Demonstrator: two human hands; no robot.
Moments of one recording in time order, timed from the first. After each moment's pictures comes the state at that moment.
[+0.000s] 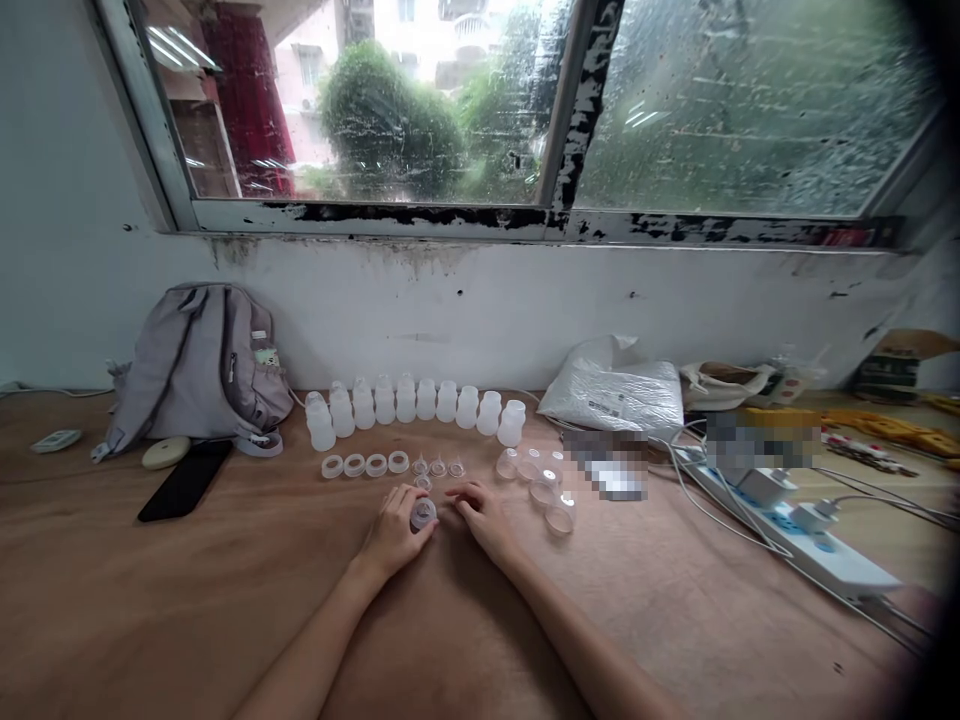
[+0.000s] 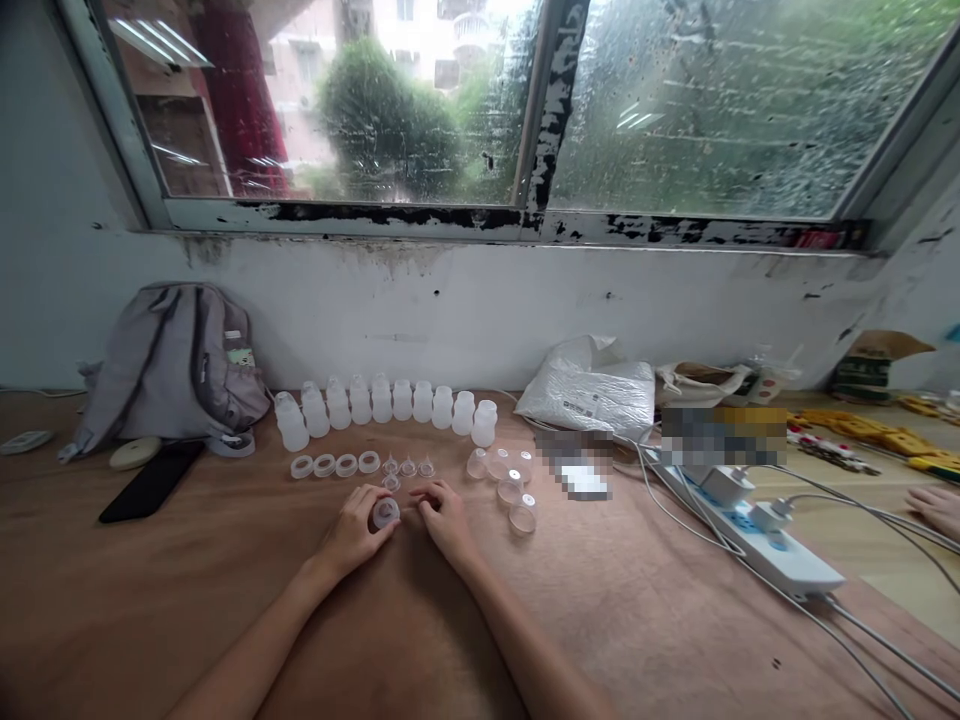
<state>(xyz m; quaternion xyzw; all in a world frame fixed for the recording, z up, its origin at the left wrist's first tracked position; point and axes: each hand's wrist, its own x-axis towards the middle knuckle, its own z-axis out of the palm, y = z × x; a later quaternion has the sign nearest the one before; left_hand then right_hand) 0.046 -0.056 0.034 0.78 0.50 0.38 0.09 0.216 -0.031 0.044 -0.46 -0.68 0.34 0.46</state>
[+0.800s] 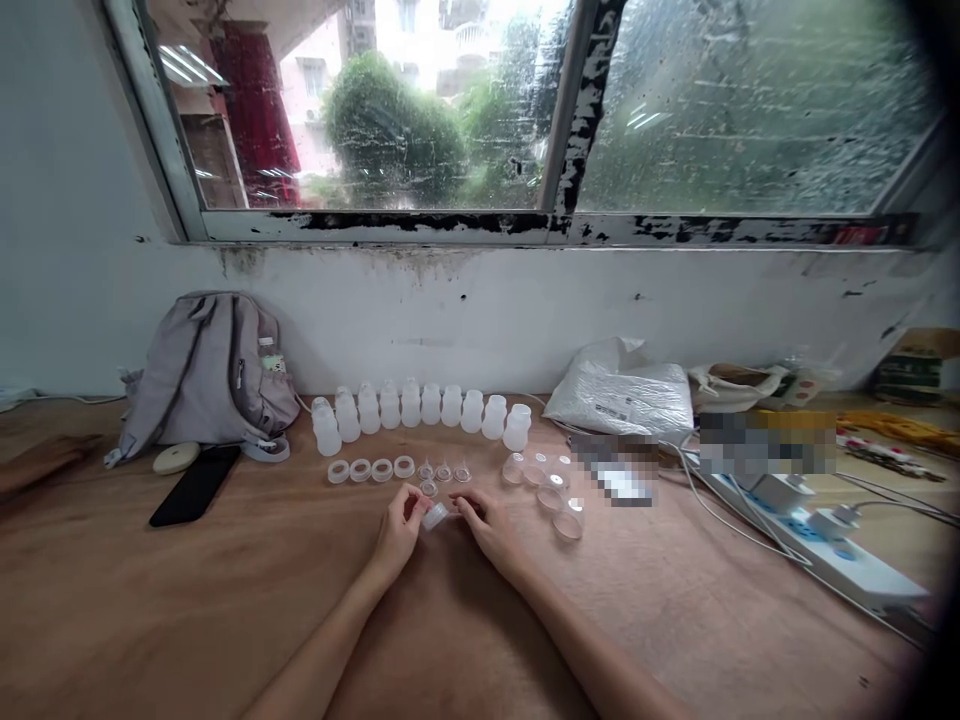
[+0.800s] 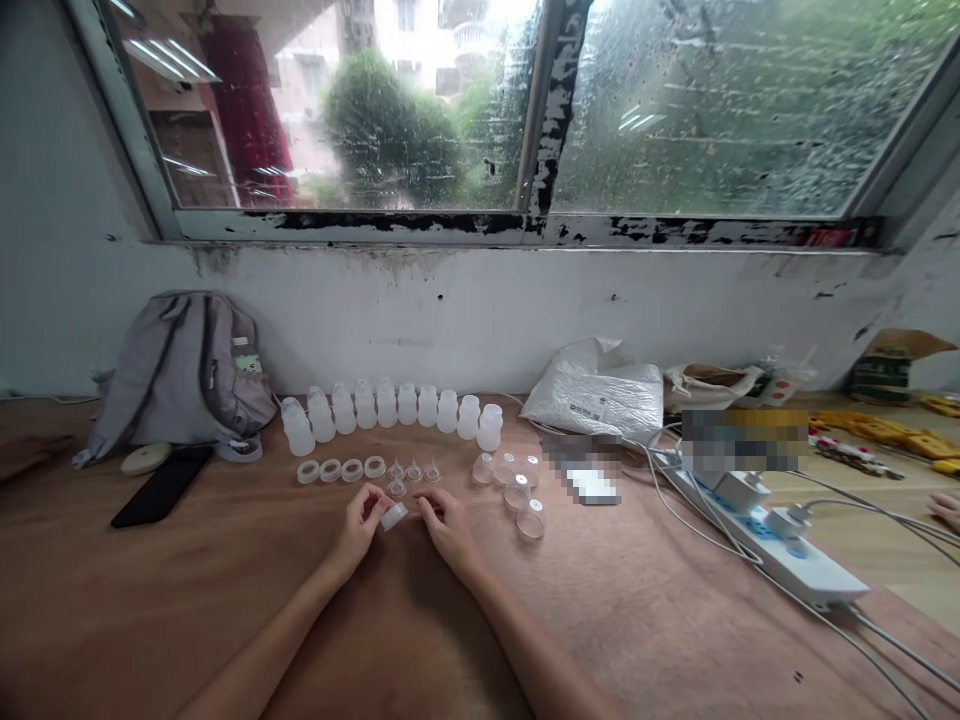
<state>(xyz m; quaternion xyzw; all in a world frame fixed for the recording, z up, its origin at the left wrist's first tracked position) 0.054 -0.055 0.039 0.57 0.47 0.55 0.39 0.213 -0.040 0.052 -0.45 -0.71 0.31 0.44</state>
